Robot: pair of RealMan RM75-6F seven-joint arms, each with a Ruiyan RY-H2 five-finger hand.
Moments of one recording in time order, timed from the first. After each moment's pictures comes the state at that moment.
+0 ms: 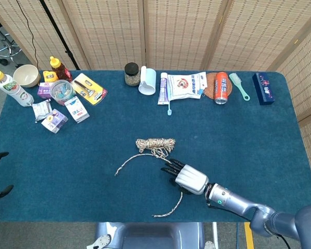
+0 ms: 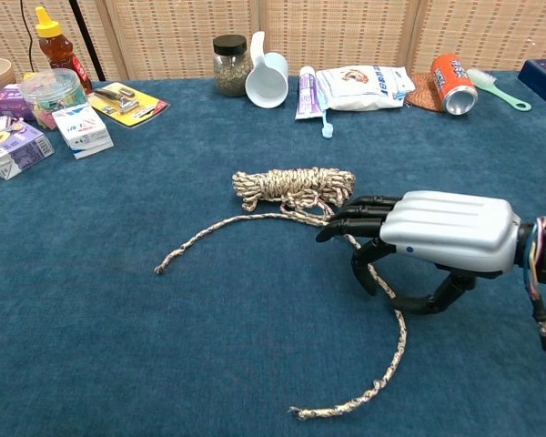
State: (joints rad) left arm -0.04 -0.87 -0.01 -1.89 1.49 1.49 0.09; right arm 0.73 -1.58 -0.15 -1.16 -1.90 1.10 0.19
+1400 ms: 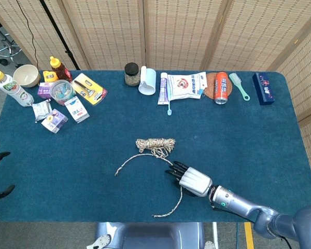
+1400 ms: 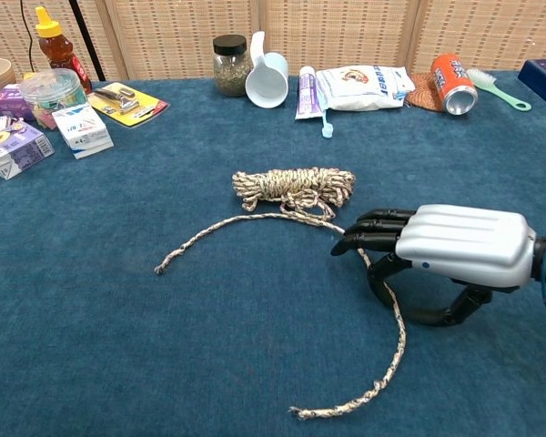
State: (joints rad) left arm -0.04 -0.87 -0.01 -1.90 1.50 1.50 0.10; right arm 0.72 -1.59 -0.20 -1.12 -1.89 1.13 0.18
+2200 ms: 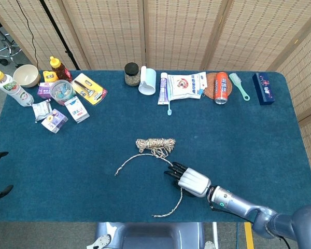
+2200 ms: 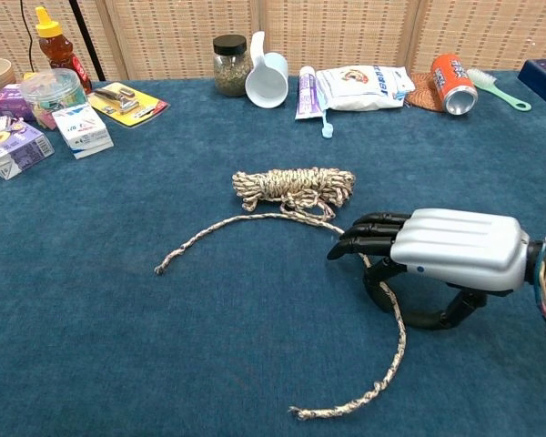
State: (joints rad) left arm -0.03 -0.87 -0.01 -1.90 1.49 1.50 0.09; right arm 0.73 -1.60 -0.20 -1.11 -1.88 1.12 0.18
